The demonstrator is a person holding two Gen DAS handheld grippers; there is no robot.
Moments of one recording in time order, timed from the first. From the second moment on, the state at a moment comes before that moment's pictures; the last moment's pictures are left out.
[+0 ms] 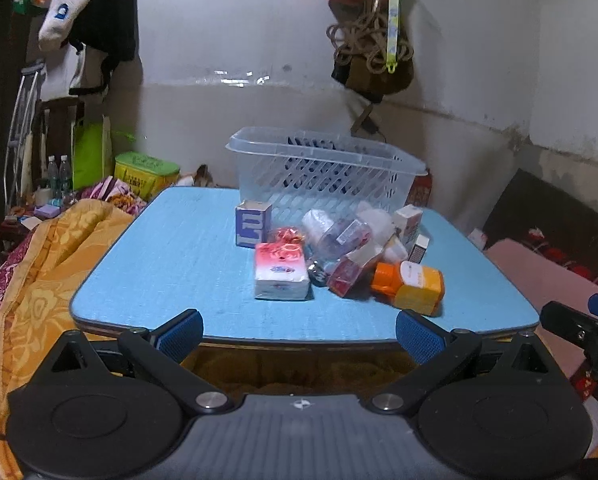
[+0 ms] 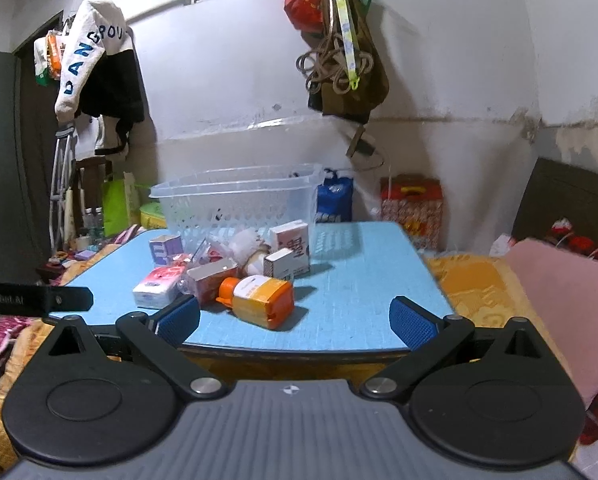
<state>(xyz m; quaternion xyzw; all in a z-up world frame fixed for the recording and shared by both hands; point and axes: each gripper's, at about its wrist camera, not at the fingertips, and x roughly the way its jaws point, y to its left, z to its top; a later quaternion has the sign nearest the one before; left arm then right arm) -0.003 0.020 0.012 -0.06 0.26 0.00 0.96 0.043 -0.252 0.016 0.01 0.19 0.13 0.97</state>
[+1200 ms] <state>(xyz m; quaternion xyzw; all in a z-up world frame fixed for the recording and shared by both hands) 0.160 0.028 -0.059 0.01 0.34 -0.03 0.94 0.190 -0.185 -0.057 -0.08 0.25 0.17 0.95</state>
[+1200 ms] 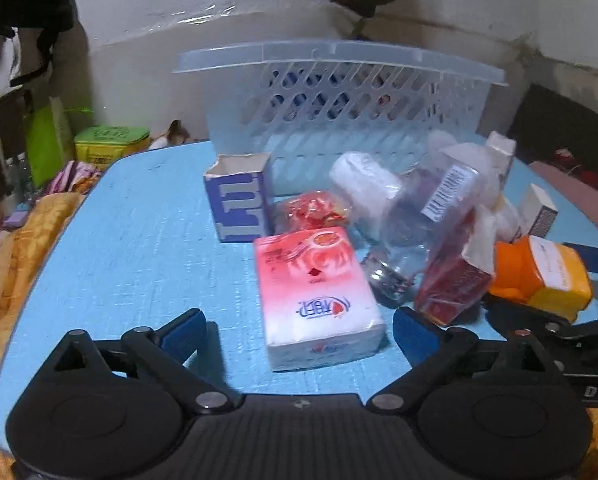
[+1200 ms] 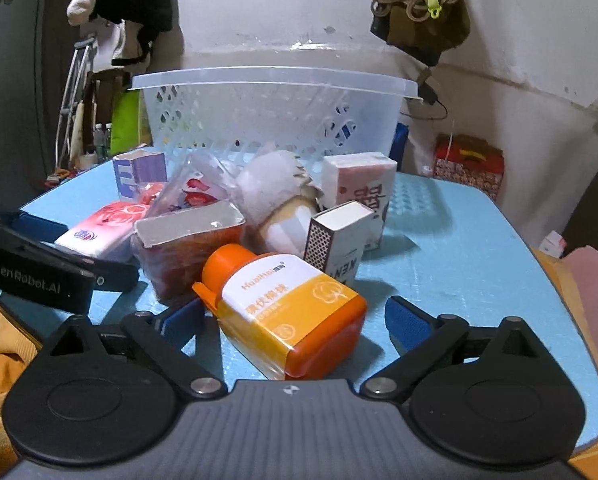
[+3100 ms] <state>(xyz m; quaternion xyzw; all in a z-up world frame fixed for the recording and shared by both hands) 0.318 0.035 0.046 -0.03 0.21 -0.02 0.98 0.363 -0.168 0.042 -0.08 0.19 0.15 0.97</state>
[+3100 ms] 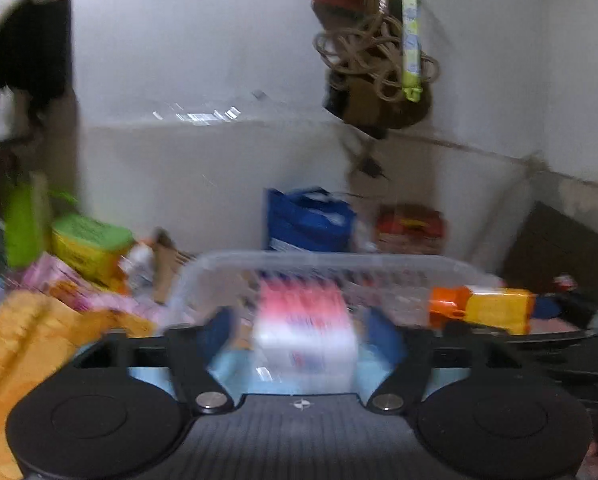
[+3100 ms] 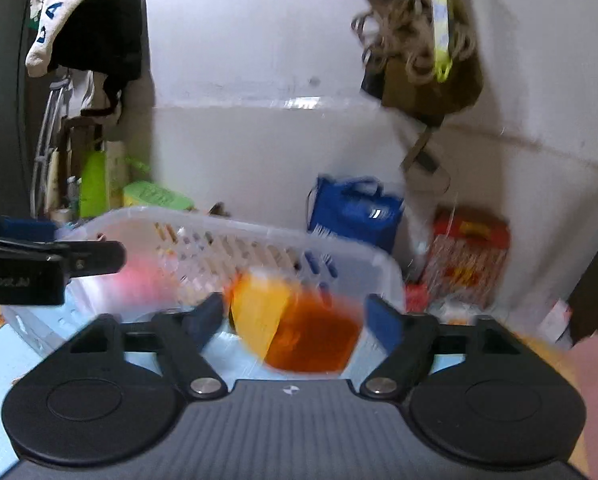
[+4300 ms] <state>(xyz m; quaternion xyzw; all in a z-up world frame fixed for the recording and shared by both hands) 0.101 0.024 0.027 0.03 0.16 -0.04 0.99 0.129 -0.265 0.018 -0.02 0.11 0.12 0.99</state>
